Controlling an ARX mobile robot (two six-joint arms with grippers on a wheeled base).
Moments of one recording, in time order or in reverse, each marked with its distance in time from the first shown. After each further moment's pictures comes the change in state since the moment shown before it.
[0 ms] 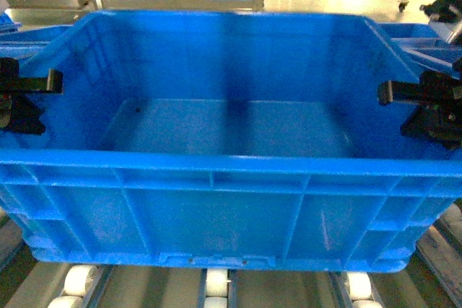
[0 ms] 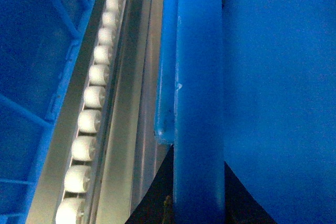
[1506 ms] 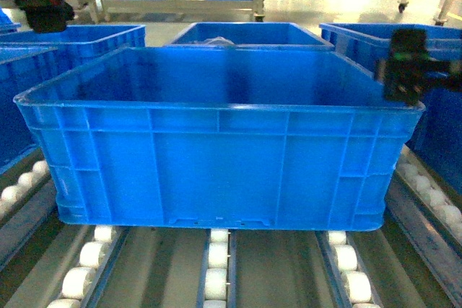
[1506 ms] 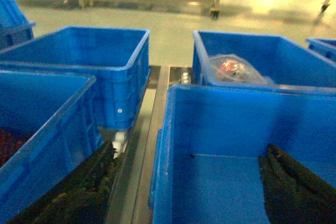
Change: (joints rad) left arm -0.012 -0.006 -0.141 0.745 -0.029 -0.013; right arm 0.007 0.000 -0.237 0.733 0.210 -0.124
